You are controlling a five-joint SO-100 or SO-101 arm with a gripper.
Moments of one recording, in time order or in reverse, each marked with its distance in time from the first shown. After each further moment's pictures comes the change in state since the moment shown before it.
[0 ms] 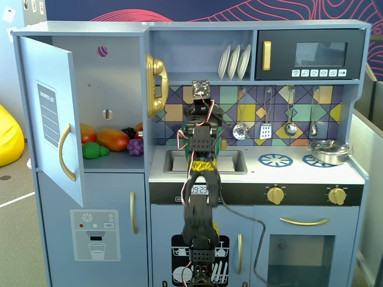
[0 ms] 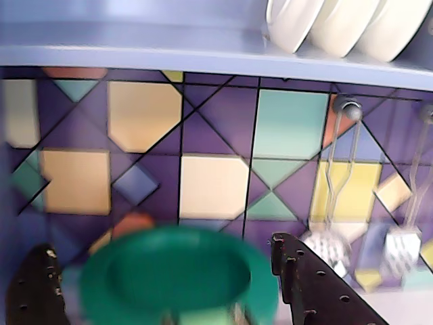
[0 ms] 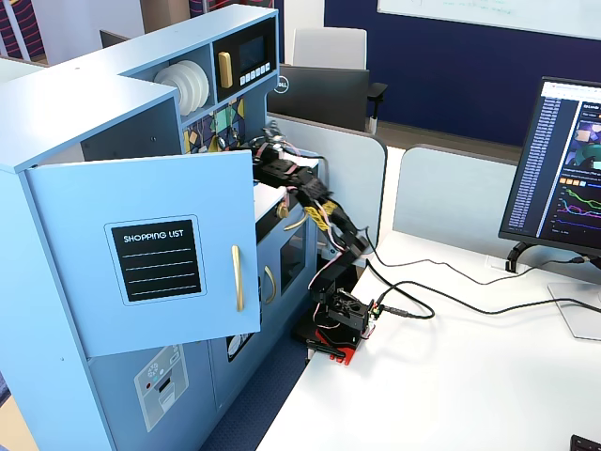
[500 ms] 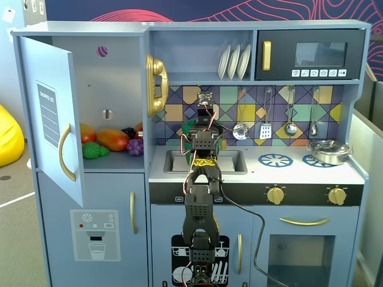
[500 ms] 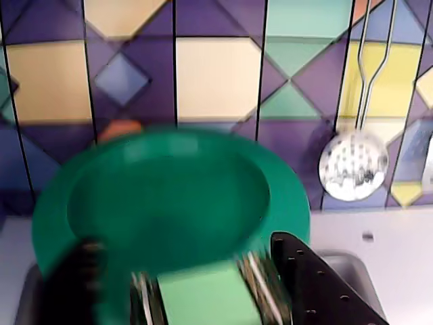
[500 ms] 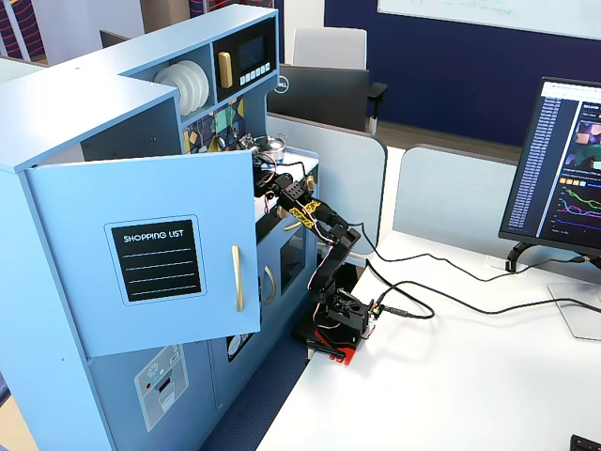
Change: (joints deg) arm 0.1 -15.1 5.4 -12.8 3.0
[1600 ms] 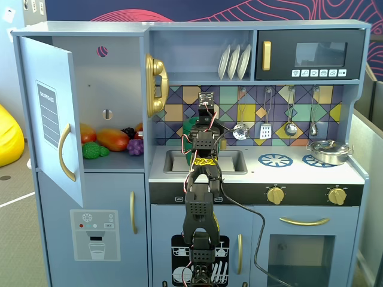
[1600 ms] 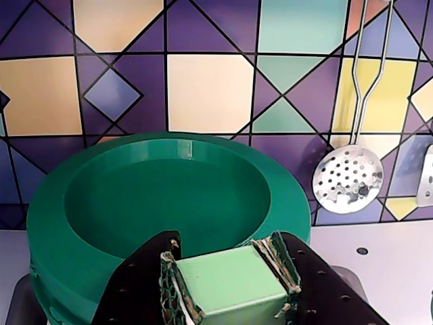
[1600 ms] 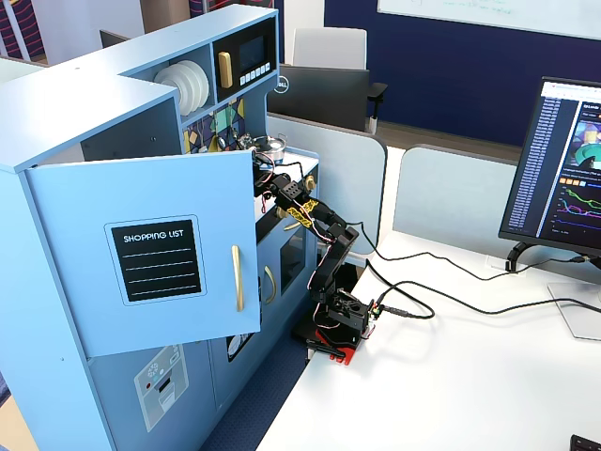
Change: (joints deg) arm 0.5 -2.4 0.0 -2.2 -0.7
